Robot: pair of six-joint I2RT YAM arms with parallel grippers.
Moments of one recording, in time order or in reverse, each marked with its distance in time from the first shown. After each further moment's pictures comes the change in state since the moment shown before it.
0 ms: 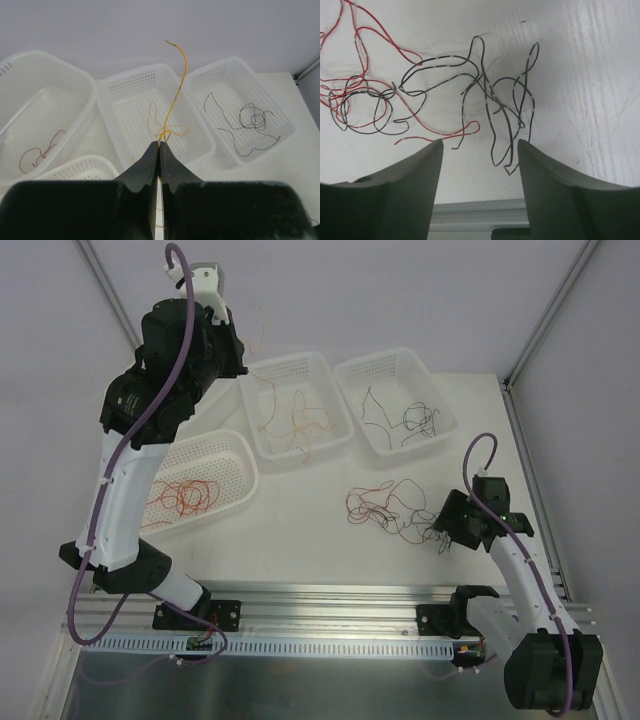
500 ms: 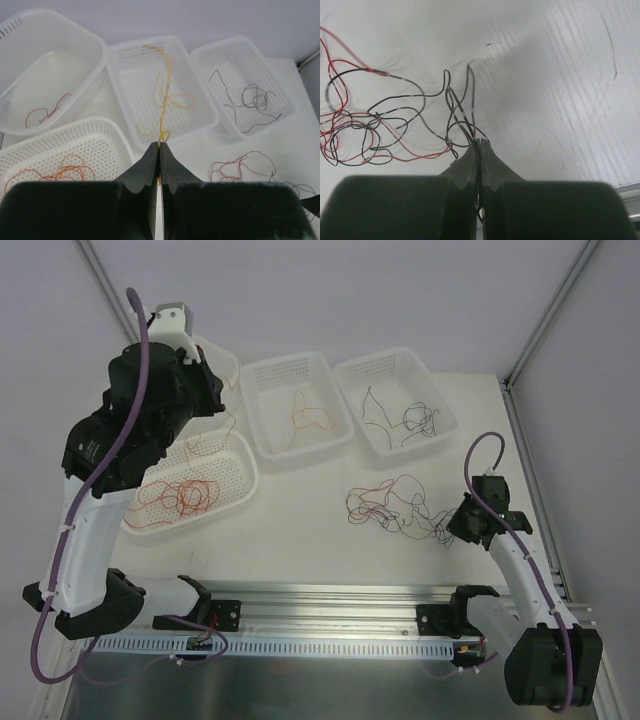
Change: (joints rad) left arm -0.036 -0.233 -0.277 -0.055 -0.058 -0.098; right arm 0.003 0.016 -0.002 0.029 0.137 0.076
